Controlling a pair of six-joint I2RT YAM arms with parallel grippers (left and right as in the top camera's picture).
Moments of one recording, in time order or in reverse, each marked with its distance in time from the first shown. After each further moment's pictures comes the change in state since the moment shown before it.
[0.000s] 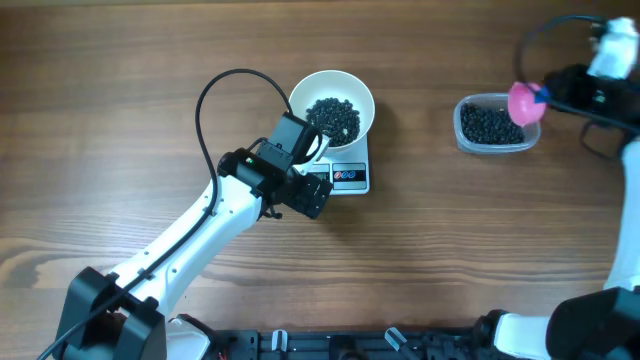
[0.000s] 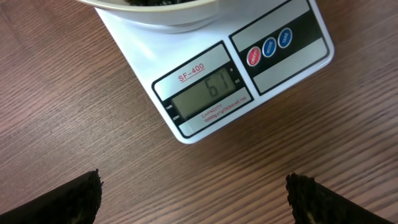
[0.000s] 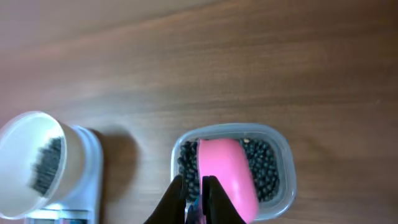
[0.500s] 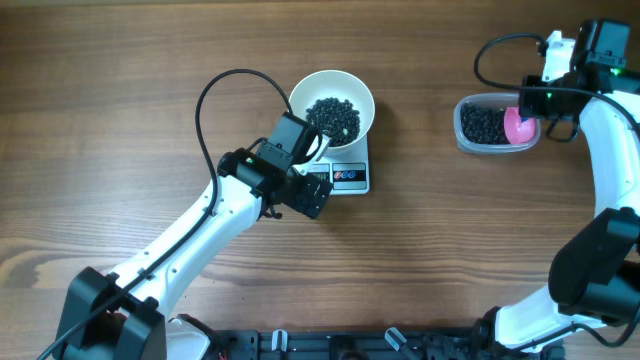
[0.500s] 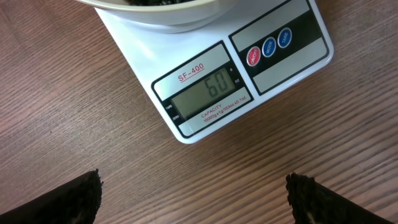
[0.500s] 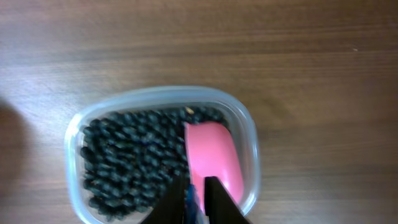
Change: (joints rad) left arm 0.000 0.000 0.000 0.000 0.000 0.000; right arm 0.086 0.236 0.005 -0.001 0.323 -0.056
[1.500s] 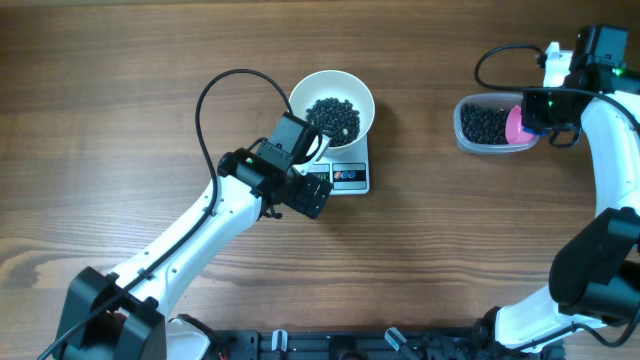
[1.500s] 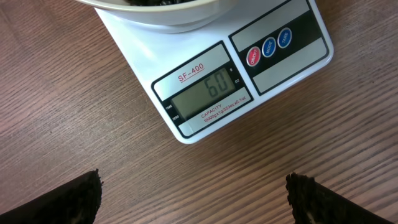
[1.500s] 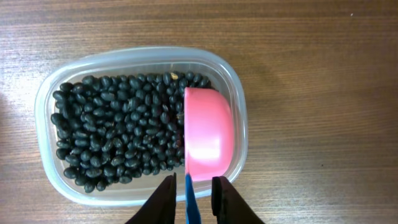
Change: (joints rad) left arm 0.000 0.000 0.000 0.000 0.000 0.000; right arm -0.005 0.000 0.001 -0.080 0.048 -0.029
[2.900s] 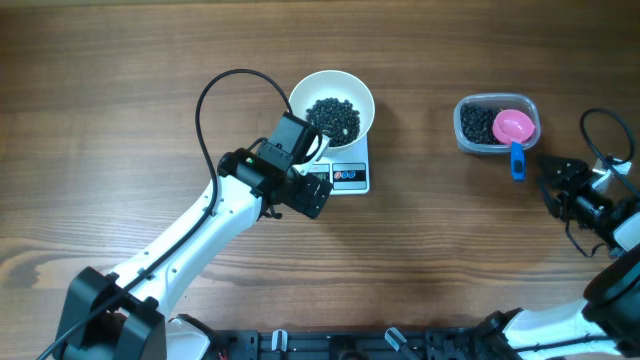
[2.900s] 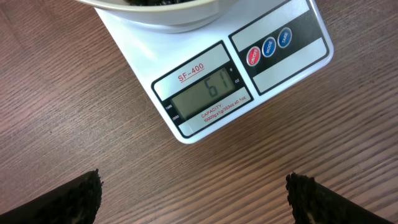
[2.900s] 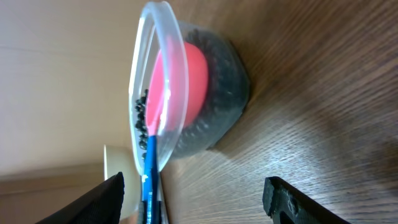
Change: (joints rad) left arm 0.000 0.000 0.000 0.000 0.000 0.000; right arm -0.595 -0.030 -0.736 0.741 -1.091 0.423
